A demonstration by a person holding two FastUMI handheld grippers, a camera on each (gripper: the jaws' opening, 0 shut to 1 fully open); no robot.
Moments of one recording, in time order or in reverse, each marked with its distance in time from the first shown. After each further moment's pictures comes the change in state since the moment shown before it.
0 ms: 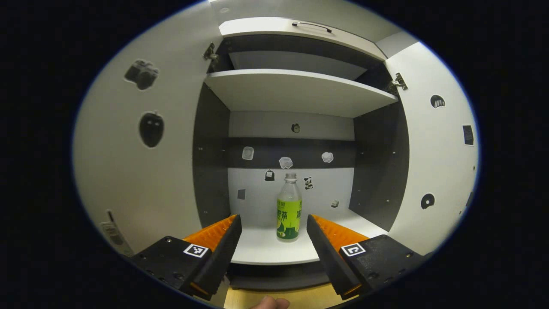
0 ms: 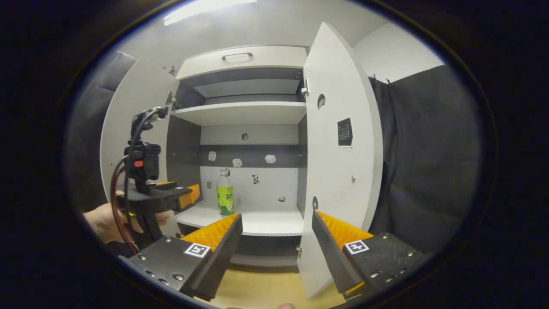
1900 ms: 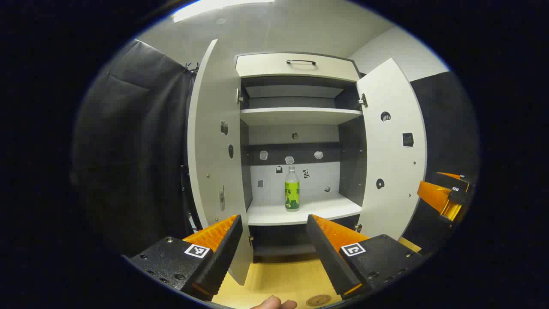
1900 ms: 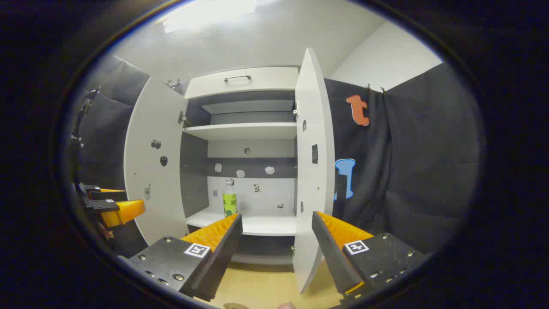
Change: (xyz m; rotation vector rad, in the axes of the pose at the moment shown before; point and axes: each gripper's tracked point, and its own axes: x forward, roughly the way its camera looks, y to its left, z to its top) left arm -0.245 0.014 0.024 0.058 0.003 0.069; right arm -0.068 -0.019 0.024 0.028 -0.057 0.029
